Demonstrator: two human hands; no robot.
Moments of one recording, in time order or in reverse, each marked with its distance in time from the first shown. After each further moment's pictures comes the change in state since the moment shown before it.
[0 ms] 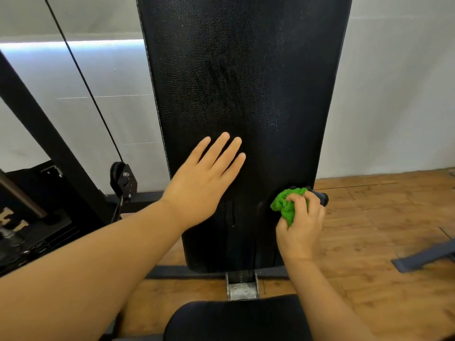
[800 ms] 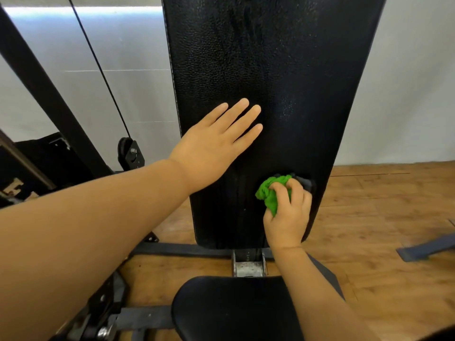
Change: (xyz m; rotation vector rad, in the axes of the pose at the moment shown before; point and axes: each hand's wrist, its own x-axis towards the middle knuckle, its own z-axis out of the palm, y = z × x) left_hand -0.004 -0.013 0.015 0.007 0.146 0.075; right_hand -0.032 -0.007 0.037 -0.068 0.106 -0.285
